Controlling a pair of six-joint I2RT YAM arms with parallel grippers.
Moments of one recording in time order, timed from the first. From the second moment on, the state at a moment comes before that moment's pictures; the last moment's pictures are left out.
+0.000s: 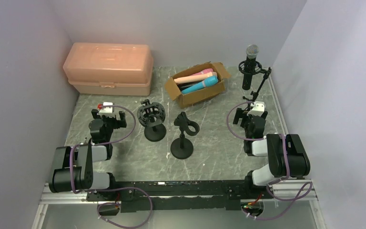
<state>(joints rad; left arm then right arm) 0.11 1.36 0.21 1.01 0.14 0.08 -0.02 1.48 0.24 1.02 0.12 0.03</state>
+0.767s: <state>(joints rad) 0.13 1.06 0.72 0.09 0.33 0.17 -0.02 1.03 0.57 0.02 0.08 0.58</state>
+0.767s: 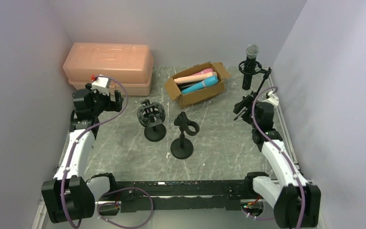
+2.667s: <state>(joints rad) -0.30 1.30 1.50 -0.89 0.51 0.33 1.00 1.22 1.34 -0.71 0.13 0.25</state>
